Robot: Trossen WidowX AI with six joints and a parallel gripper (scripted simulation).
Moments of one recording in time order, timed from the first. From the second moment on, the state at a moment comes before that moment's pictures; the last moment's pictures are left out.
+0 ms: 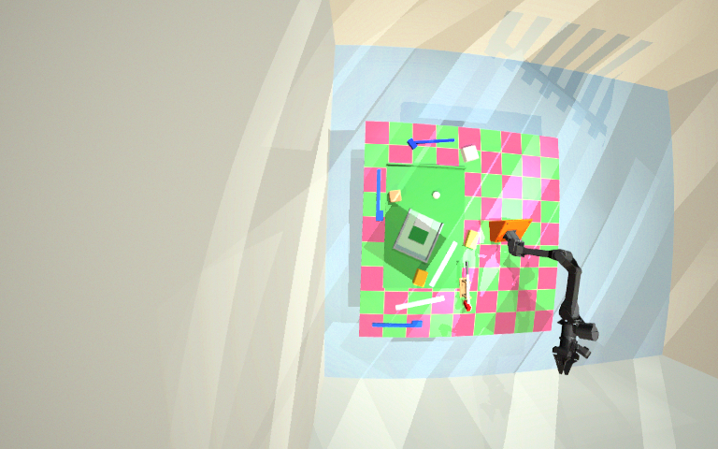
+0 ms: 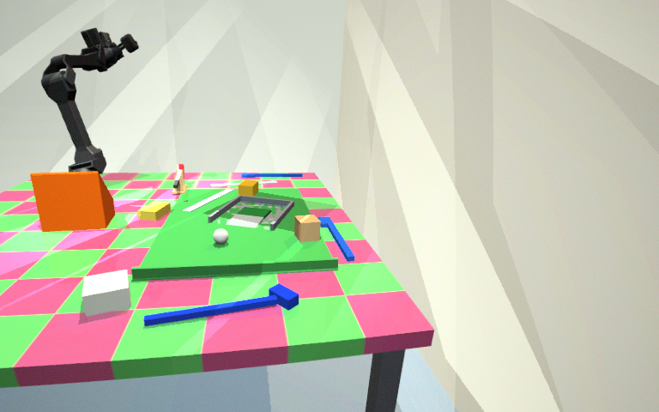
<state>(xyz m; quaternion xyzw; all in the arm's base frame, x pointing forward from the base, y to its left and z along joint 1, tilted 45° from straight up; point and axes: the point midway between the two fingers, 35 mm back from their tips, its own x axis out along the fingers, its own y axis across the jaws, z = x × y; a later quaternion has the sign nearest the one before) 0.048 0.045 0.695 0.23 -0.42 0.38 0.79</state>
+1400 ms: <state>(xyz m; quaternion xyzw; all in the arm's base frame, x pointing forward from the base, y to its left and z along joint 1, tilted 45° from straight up) 0.266 0.137 0.163 -0.31 0.17 0.68 0.65</state>
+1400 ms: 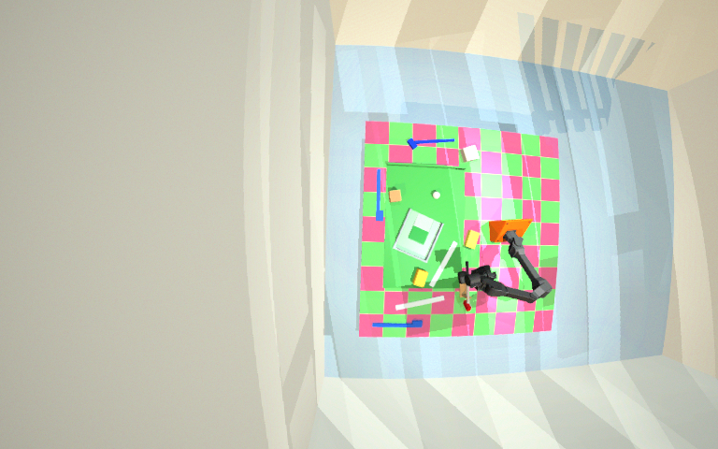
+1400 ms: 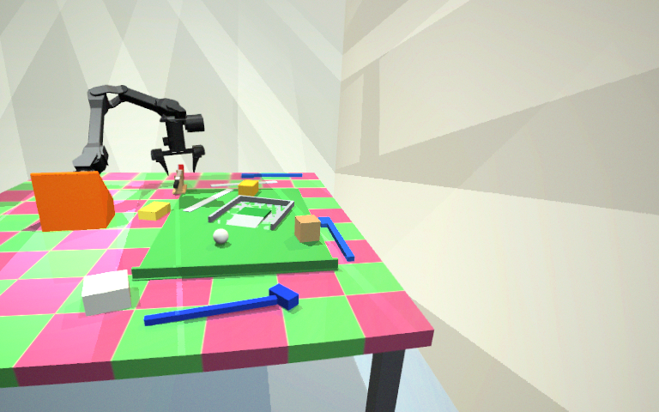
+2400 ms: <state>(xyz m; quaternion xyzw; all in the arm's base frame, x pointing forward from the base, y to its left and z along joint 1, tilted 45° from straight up) 0.250 0.147 0.113 -0.20 0.17 0.70 0.66</state>
